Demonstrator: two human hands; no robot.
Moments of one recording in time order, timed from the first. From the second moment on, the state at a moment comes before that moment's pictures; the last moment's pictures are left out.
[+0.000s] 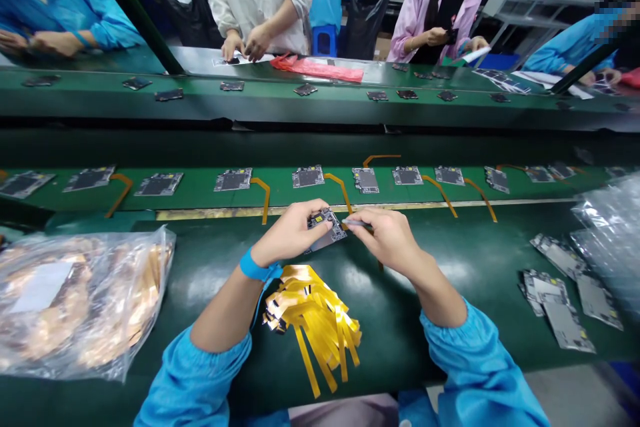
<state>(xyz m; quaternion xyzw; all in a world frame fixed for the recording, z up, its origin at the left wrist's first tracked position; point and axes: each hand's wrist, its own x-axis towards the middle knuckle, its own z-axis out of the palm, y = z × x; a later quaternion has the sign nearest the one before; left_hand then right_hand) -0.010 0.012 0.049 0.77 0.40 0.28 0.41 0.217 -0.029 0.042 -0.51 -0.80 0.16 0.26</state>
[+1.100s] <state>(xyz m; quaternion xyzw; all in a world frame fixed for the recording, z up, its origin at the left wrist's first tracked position) -0.001 0.010 0.035 0.76 0.52 0.25 0.30 0.204 -0.032 0.047 -0.55 -0.80 0.18 0.19</state>
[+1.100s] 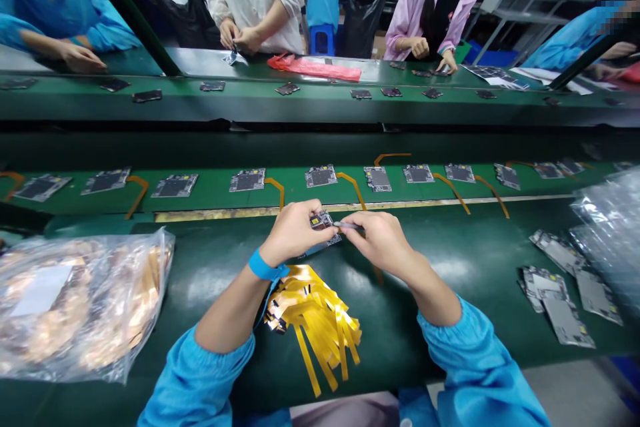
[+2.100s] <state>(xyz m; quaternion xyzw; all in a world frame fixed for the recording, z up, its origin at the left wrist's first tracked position) -0.068 0.106 -0.018 0.40 0.55 0.53 0.50 0.227 -0.031 0.056 -0.57 -0.76 0.07 0.31</state>
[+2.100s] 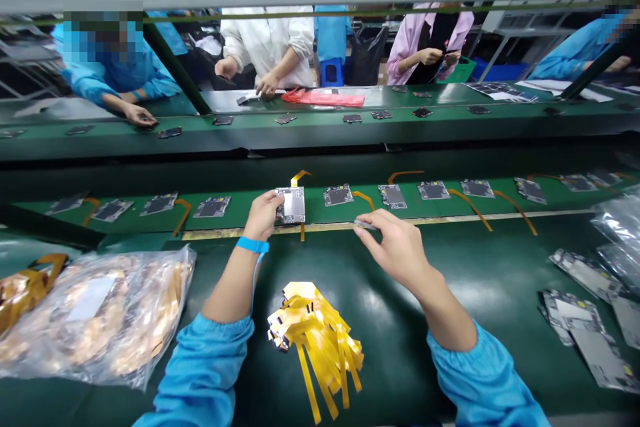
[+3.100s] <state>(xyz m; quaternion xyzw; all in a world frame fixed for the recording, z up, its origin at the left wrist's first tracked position) -0.117 0.066 -0.029 0.59 0.62 0.36 0.37 0.213 -0.039 0.055 -0.51 -0.84 0.13 0.09</state>
